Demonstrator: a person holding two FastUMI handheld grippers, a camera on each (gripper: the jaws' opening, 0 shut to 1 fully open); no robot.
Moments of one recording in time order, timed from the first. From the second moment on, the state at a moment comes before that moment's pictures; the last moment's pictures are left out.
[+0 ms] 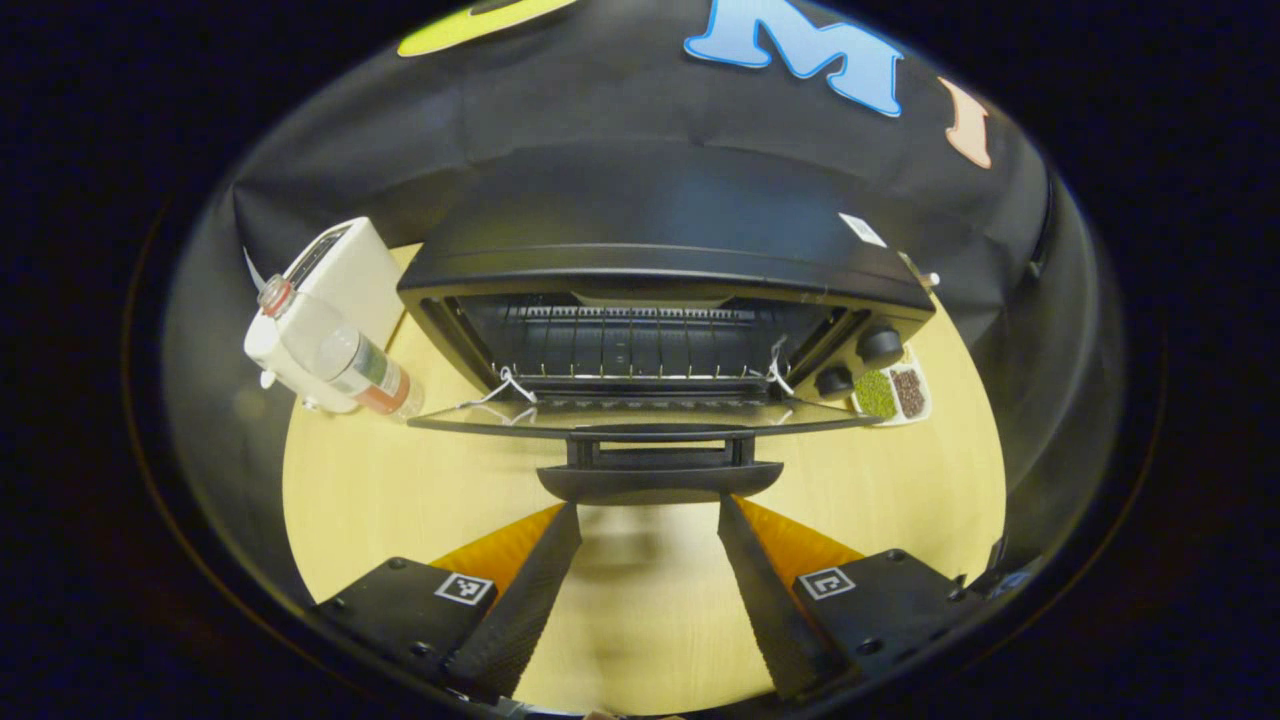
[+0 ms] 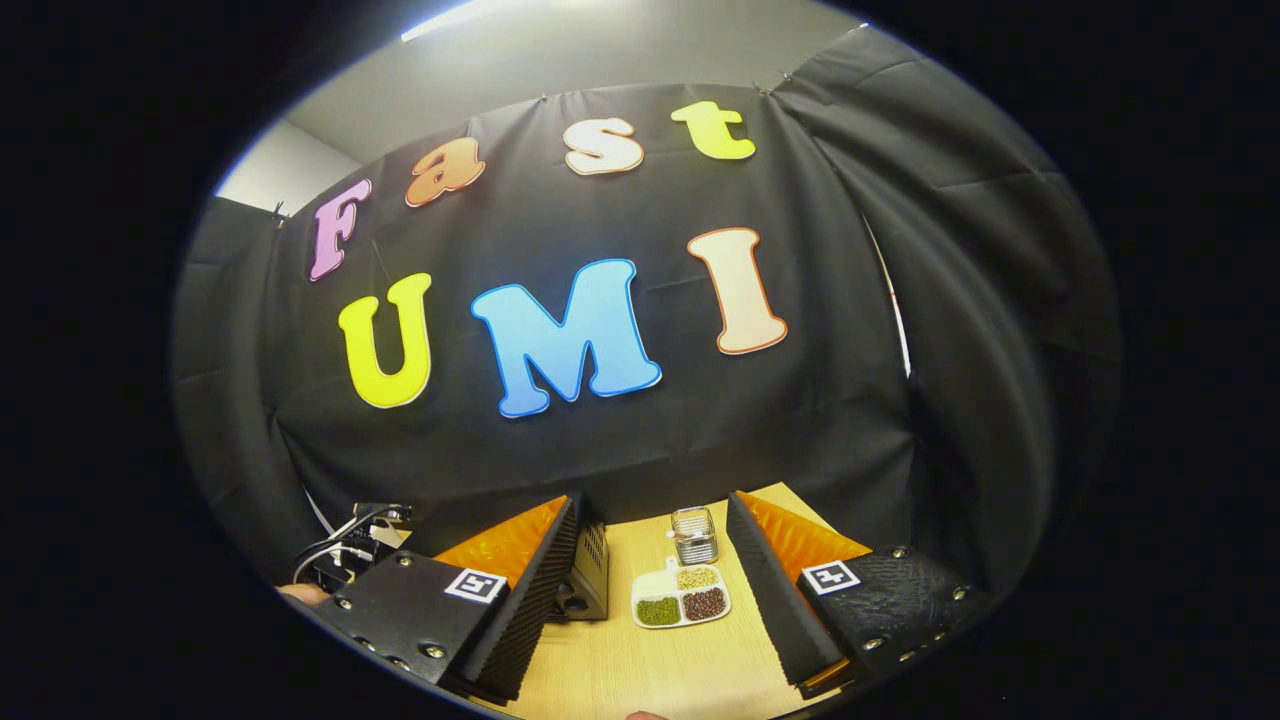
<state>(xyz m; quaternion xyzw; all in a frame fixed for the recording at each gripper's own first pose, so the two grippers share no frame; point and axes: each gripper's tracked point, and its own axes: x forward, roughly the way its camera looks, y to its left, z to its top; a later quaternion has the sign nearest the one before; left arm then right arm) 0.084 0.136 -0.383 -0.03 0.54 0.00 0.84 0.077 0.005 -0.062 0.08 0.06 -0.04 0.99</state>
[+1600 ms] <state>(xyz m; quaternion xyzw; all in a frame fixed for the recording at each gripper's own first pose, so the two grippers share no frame) 0.012 0.155 0.001 -0.01 -0.01 0.02 1.00 0.035 0.133 0.021 0.04 -0.02 0.04 1.00</state>
